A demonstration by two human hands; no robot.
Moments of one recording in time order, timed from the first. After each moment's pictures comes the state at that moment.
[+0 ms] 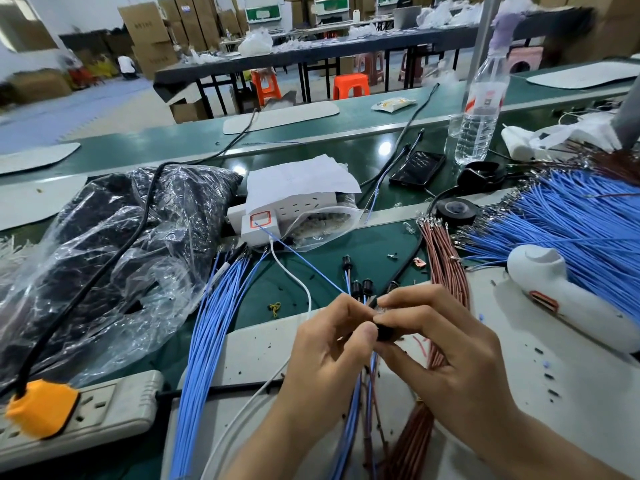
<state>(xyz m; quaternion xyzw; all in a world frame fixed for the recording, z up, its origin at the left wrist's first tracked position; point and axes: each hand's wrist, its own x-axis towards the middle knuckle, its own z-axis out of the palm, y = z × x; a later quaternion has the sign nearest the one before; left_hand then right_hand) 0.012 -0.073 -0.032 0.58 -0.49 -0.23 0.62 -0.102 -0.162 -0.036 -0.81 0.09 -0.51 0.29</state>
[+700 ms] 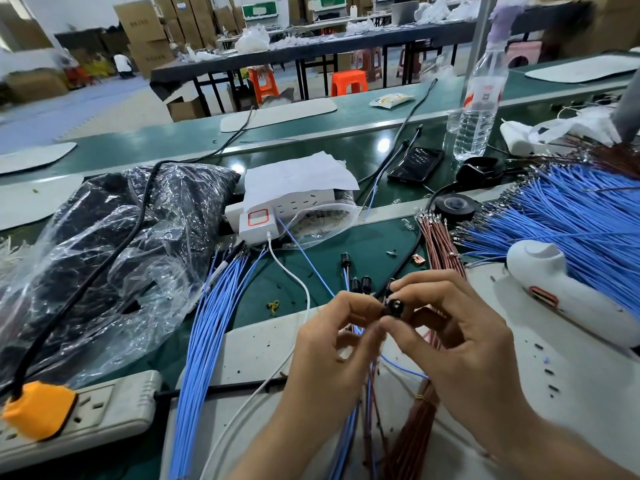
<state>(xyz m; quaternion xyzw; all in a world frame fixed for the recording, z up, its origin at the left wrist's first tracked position) 0.008 -0.074 -0.039 0.59 -0.51 -0.17 0.61 -0.103 -0.162 -0.033 -0.73 0.14 -0.51 0.43</state>
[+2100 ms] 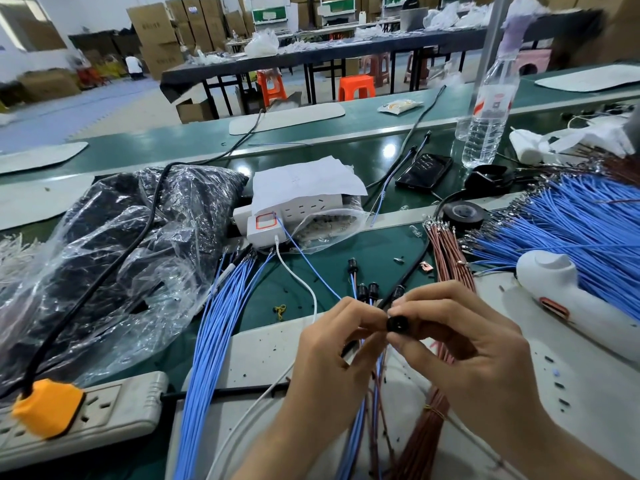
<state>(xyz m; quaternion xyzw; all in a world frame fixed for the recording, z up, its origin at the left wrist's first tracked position) 0.017 -0.077 -0.045 0.59 -0.56 -0.08 0.58 -0.106 -0.166 -0.028 -0.77 0.09 -0.50 0.39</state>
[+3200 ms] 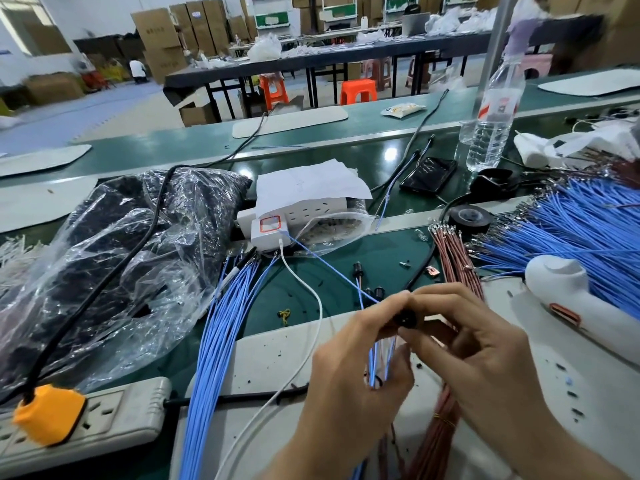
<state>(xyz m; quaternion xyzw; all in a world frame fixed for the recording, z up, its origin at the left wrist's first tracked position) 0.005 -0.076 -0.042 0.57 -0.58 0.02 0.58 -0.100 -0.161 -0.023 -0.71 0.14 -0.45 0.51</state>
